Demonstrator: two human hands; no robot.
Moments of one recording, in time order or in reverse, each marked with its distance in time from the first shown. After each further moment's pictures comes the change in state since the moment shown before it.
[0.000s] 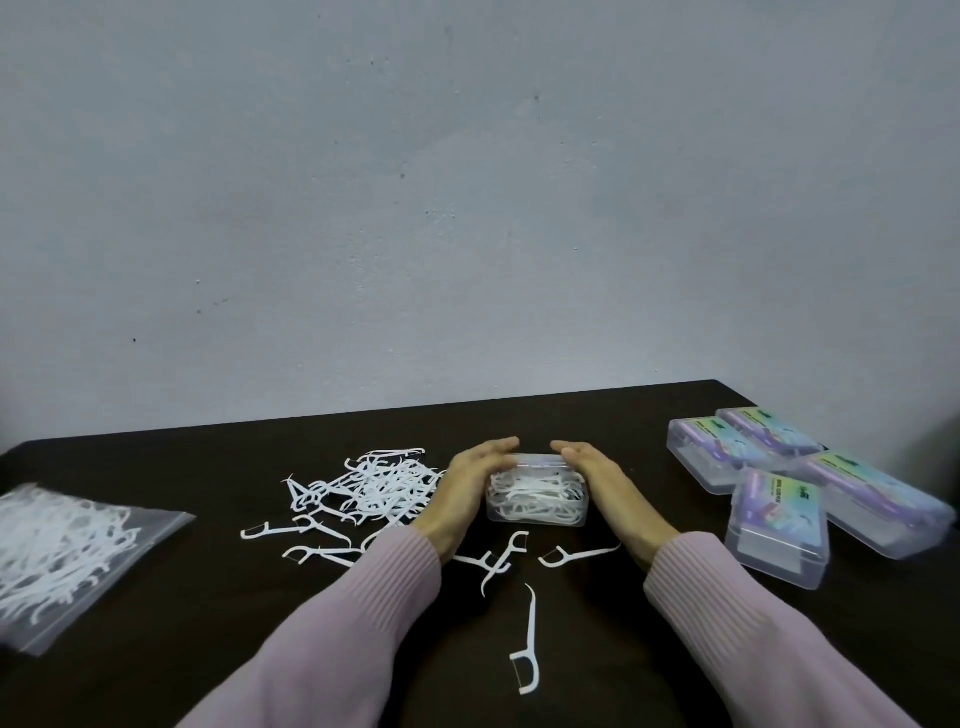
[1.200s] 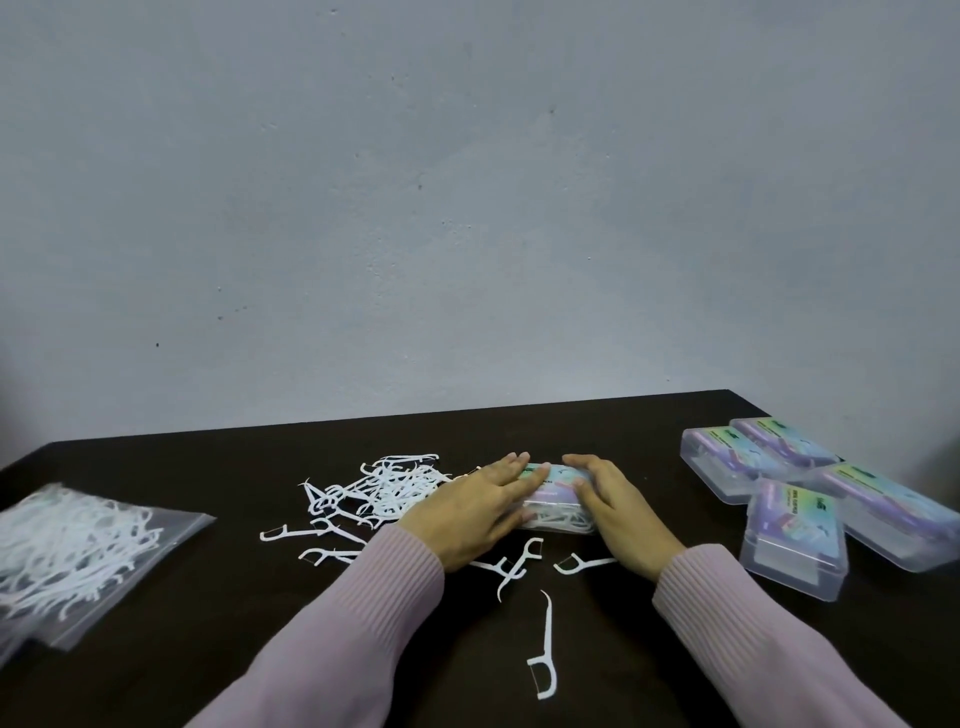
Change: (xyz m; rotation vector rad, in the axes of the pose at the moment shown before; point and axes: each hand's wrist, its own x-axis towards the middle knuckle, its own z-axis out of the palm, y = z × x) left_hand -0.012 0.007 -0.025 1.503 -0.331 0.448; right_hand -0.002 0.008 0.003 -0.344 0.039 -0.154
